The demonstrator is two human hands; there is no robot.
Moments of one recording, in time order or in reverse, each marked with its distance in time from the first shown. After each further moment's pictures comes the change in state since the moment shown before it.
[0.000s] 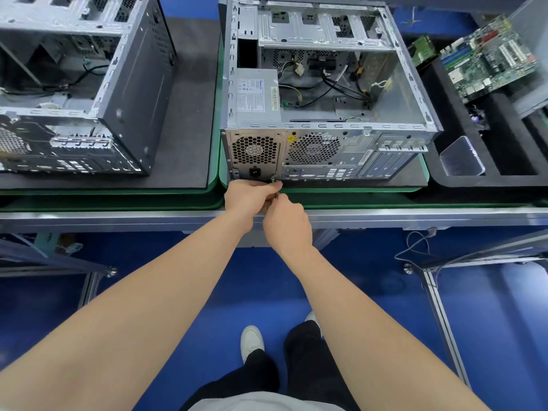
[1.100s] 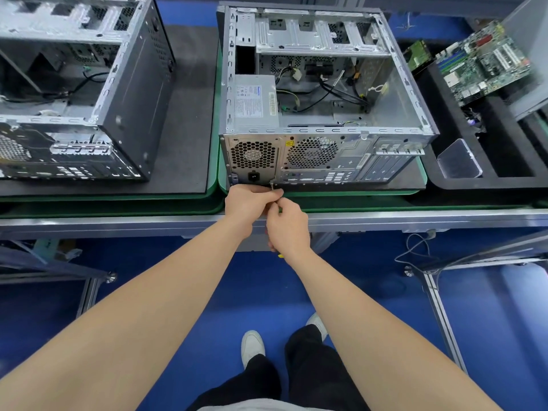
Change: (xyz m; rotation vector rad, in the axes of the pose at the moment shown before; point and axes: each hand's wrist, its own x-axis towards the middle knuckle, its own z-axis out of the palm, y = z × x) left_hand 0.000 -0.004 -0.001 0.024 -0.045 0.062; right_hand -0.003 0.001 -0.005 0.504 -0.015 0.116
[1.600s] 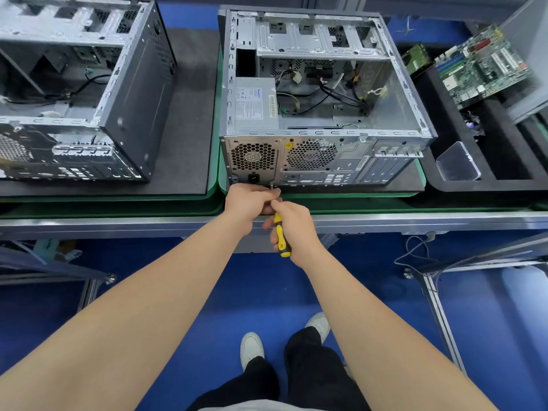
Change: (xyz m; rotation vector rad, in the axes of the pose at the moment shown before) left_hand 0.005 0.004 -0.002 -0.016 -0.050 -0.031; right_hand 0.008 0.009 -0.015 0.547 -0.239 0.205
